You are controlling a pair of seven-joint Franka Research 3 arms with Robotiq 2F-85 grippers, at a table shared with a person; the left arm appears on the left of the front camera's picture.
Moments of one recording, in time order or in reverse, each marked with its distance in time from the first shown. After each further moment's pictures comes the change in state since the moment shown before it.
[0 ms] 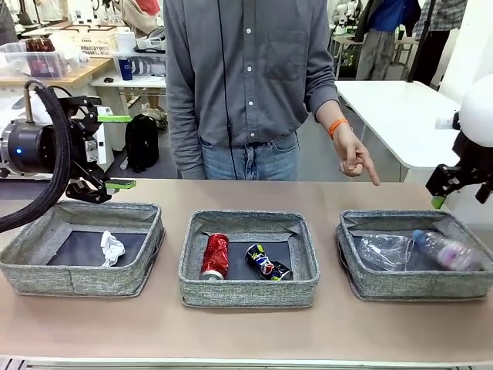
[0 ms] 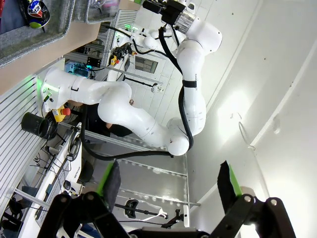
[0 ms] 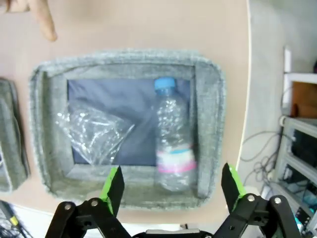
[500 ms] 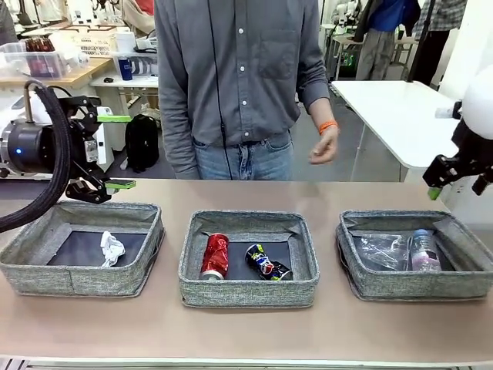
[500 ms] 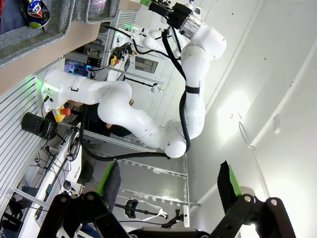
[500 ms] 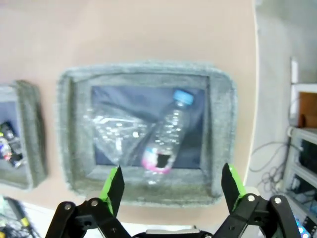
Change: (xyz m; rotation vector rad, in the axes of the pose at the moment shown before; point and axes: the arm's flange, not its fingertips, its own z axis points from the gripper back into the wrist) left arm 0.000 0.000 0.000 0.000 0.000 0.000; right arm -0.003 0.015 0.030 0.062 -0.068 -0.007
